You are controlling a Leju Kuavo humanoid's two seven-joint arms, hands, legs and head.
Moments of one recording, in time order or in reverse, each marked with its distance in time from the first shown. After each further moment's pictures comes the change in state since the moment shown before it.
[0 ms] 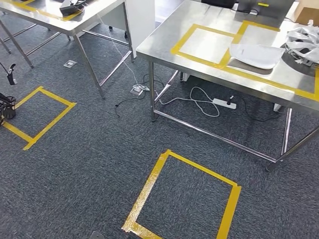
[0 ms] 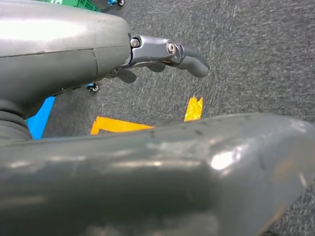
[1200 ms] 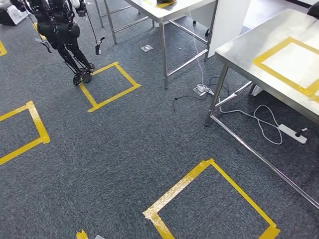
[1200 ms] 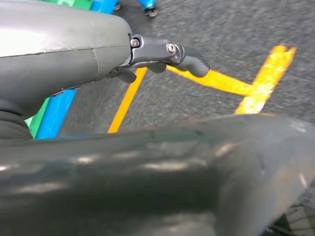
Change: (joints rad) left arm 0.007 0.014 -0.005 0.006 -0.024 -0.116 0.022; right arm -0.006 -0.003 0.011 0.000 0.023 0.035 0.000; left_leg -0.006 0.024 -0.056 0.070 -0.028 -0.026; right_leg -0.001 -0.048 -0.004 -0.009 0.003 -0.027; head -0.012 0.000
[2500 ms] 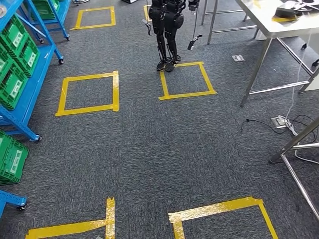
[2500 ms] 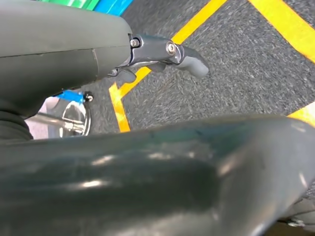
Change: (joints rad) left arm -0.003 -0.005 0.001 0.000 -0.001 -0.001 0.008; right arm 0.003 -0.004 0.001 0.001 0.010 0.007 0.007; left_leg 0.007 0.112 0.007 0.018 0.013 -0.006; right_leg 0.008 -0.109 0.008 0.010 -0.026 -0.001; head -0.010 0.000
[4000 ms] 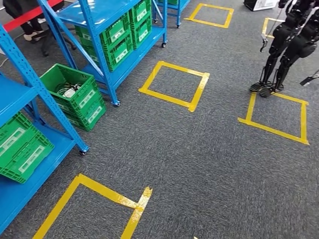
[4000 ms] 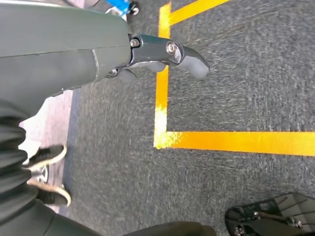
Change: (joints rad) left arm -0.008 -0.025 -0.003 0.001 -0.044 -0.020 0.024; right arm -0.007 -0.009 0.000 0.000 -0.003 -0.003 -0.012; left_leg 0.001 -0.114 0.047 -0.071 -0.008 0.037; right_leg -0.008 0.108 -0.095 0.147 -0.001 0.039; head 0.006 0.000
